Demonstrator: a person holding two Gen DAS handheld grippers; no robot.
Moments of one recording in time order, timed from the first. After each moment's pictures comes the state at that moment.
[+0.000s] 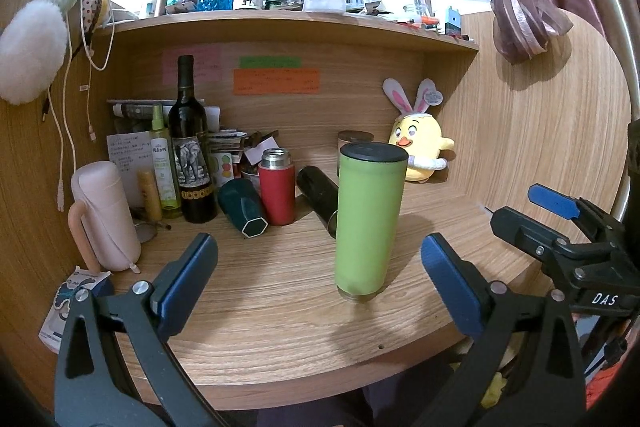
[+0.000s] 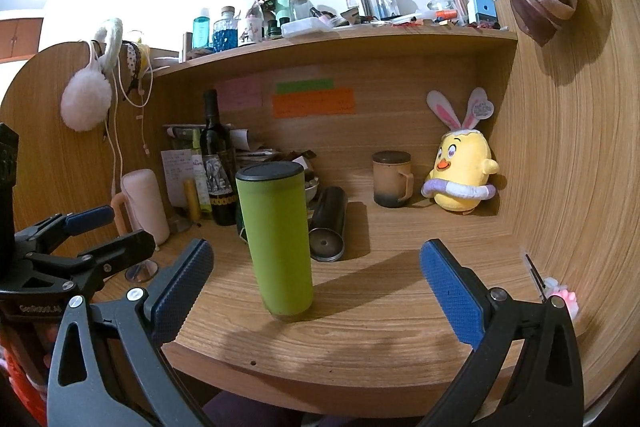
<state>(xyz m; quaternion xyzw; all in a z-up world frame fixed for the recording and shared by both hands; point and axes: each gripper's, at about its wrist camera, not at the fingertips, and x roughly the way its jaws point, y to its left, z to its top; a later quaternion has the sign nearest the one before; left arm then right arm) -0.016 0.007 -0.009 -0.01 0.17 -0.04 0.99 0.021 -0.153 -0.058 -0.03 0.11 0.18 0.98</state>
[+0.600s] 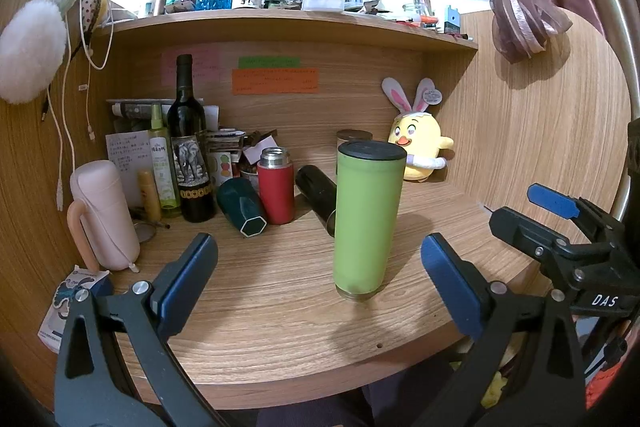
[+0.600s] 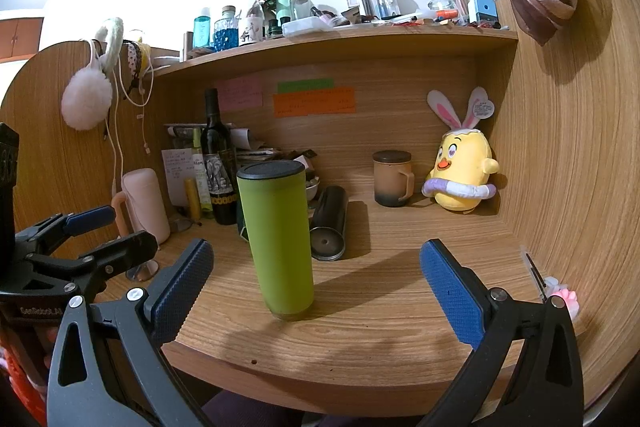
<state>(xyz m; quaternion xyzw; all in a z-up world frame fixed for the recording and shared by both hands) -0.016 0.004 -0.009 -0.01 0.17 -0.04 0.99 0.021 -0.152 -0.059 -0.03 0.11 0.18 0.98</state>
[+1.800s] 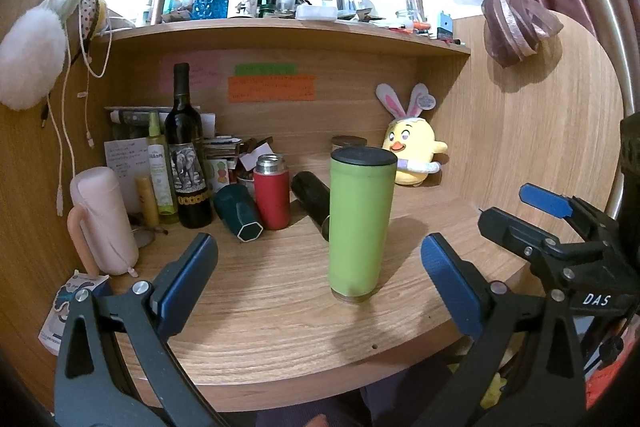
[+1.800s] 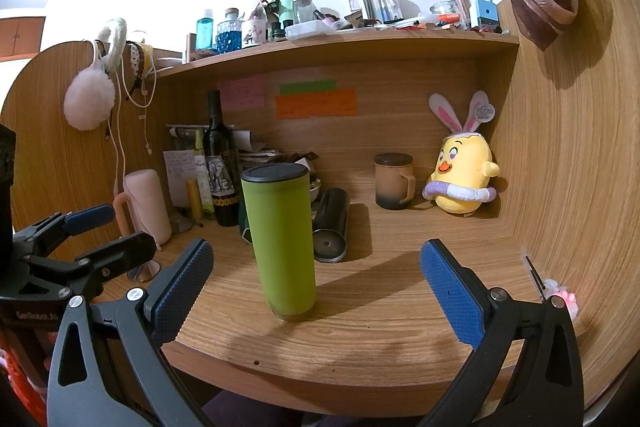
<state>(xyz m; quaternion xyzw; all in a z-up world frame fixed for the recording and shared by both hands) -0.023 -0.004 -0.006 0.00 0.16 -0.04 0.99 0.016 -0.150 -0.060 -0.03 0.11 0.18 0.98</state>
